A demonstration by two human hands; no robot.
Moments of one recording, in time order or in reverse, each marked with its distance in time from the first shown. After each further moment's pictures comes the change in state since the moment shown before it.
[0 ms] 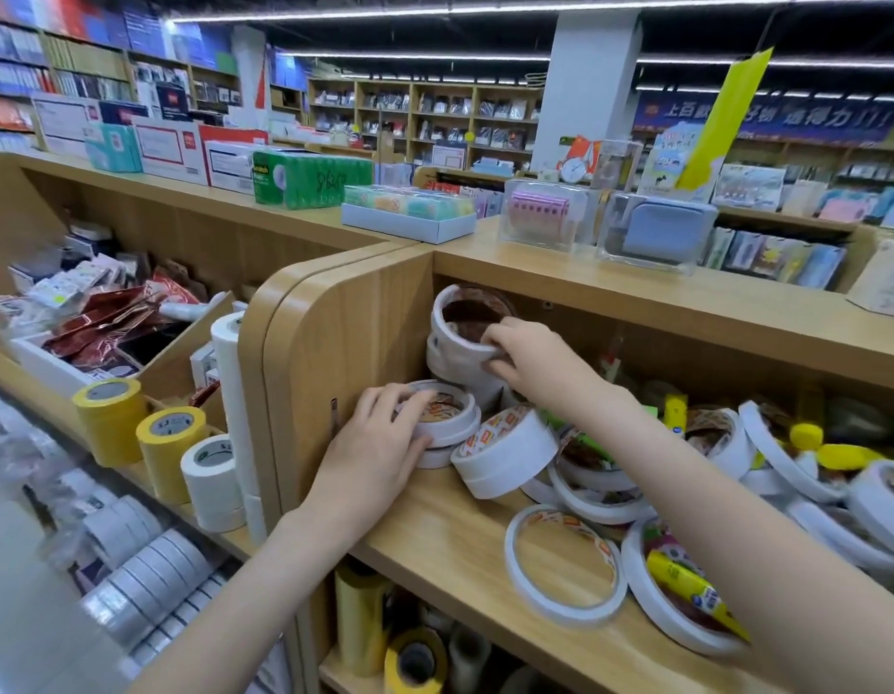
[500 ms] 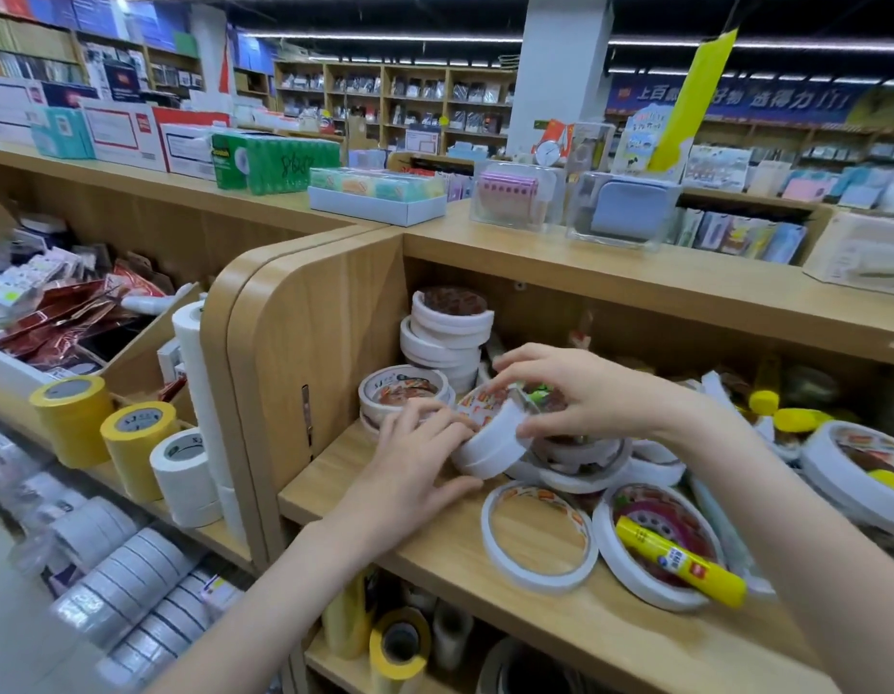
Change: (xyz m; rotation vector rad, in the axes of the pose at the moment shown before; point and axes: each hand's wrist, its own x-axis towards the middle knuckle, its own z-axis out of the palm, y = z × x) left_hand -0.006 0.038 0.015 -0.199 -0.166 0.224; right_hand -0.069 0.004 -0.045 0.092 -0.413 -0.048
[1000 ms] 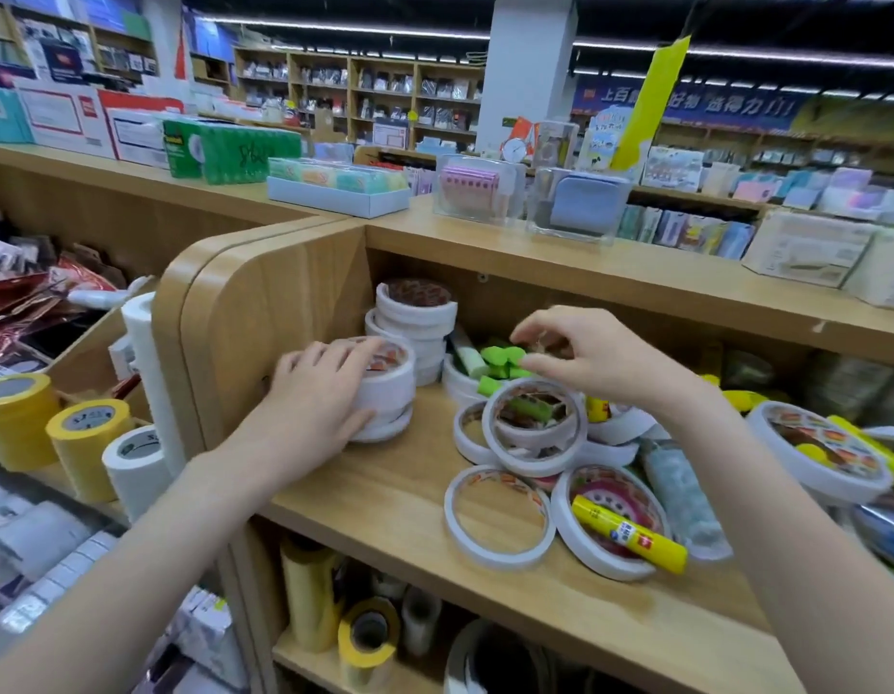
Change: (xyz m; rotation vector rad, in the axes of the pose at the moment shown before) left_hand 0.019 -0.010 -0.062 0.283 -0.147 -0.272; right_hand -0.028 0.010 -0.017 0.028 0.332 0.199
